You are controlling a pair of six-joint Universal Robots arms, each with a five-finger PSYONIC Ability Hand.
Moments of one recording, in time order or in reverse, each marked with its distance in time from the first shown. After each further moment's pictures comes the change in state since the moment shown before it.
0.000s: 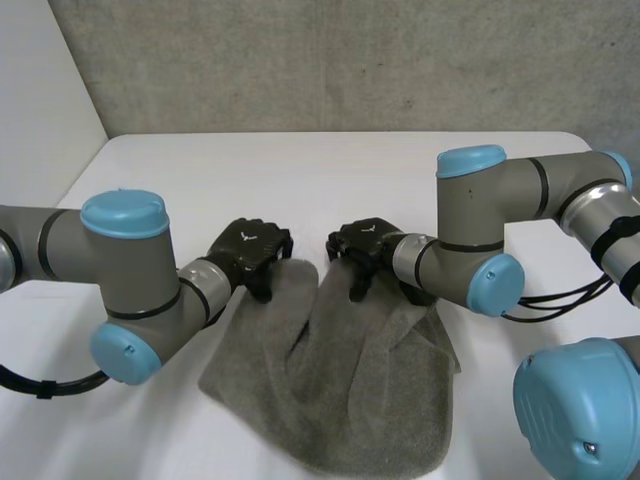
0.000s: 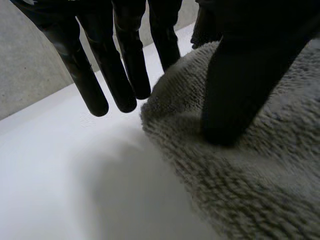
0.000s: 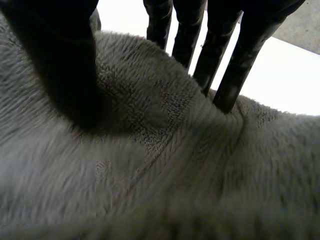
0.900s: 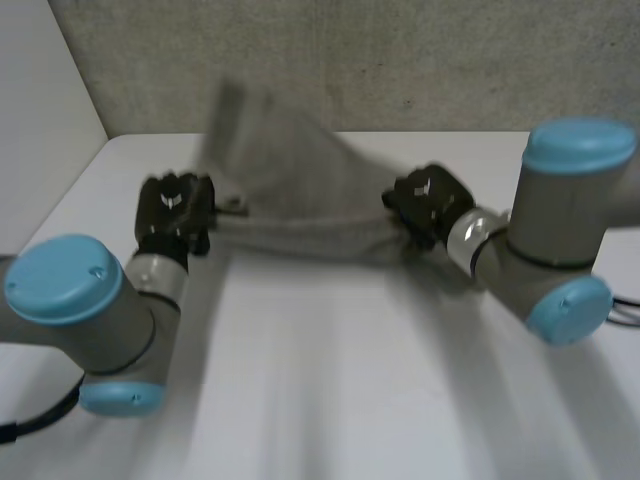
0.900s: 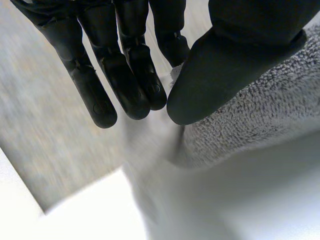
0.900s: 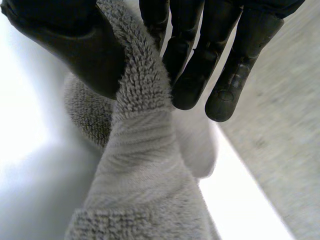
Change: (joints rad) left arm 0.003 0.248 -0.393 0.521 -0.383 -0.043; right arm -0.062 -0.567 0.800 -0.487 0.155 -0.357; left_hand 0.336 0.359 0.359 0.374 0.362; right_hand 0.391 0.374 0.383 0.386 0.413
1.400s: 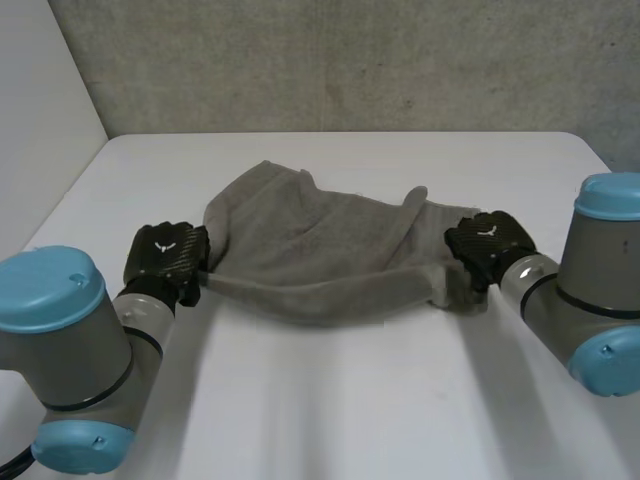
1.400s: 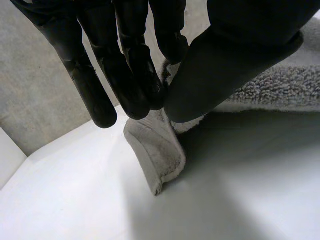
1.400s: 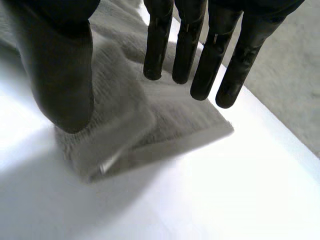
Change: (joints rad) left arm 0.004 0.113 -0.095 -0.230 0.001 -0.004; right arm -0.135 -0.109 0.296 -0.081 0.104 0.124; left_hand 0.006 0.000 0.000 0.000 0.005; right_hand -0.704 -0.677 -0.691 -0.687 -0.735
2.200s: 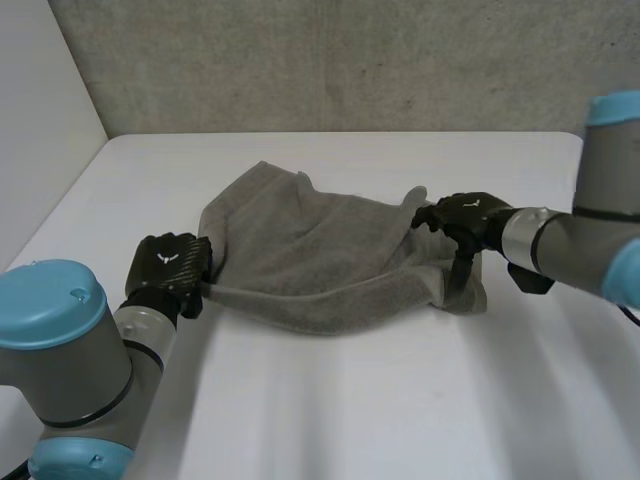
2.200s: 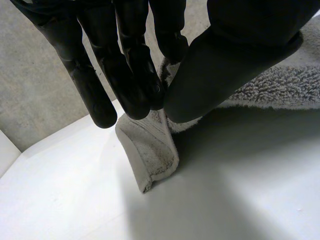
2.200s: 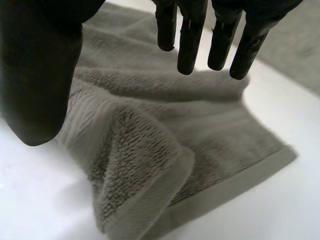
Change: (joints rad) left arm -0.012 0.011 -0.040 0.008 -0.002 -0.002; right arm -0.039 0.186 -0.496 0.495 -0.246 0.100; left_hand 0.000 0.000 0.000 0.000 0.000; right_hand -0.356 -0.106 -0.348 -0.335 -0.324
